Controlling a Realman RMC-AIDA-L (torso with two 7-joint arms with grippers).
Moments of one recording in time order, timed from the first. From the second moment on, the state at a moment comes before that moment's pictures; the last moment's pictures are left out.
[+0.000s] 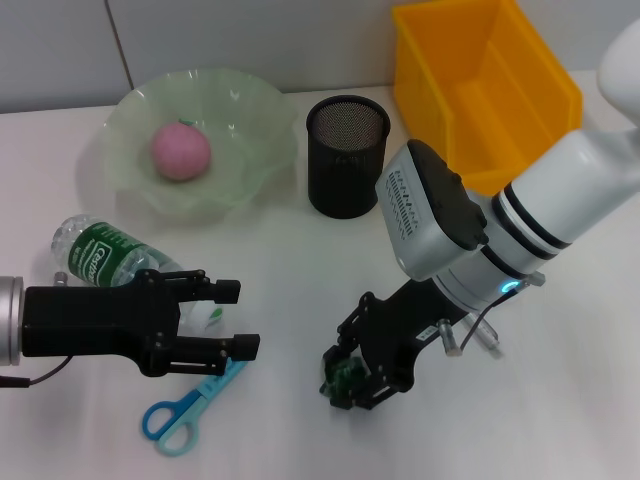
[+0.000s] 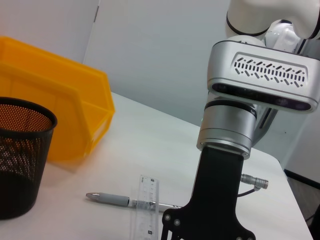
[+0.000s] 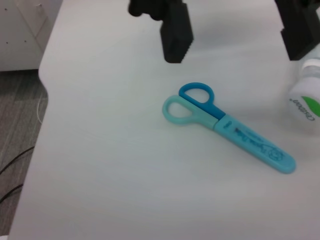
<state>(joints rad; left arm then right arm) -0.54 -1.99 0.98 0.60 1.87 1.67 -1.44 0.84 2.09 -1.35 -0.59 -2.19 -1.37 1.56</state>
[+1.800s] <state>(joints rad) -0.55 -1.99 0.94 0.60 1.86 1.74 -1.45 0.60 2.08 -0.67 -0.60 -1.52 -0.94 1.23</state>
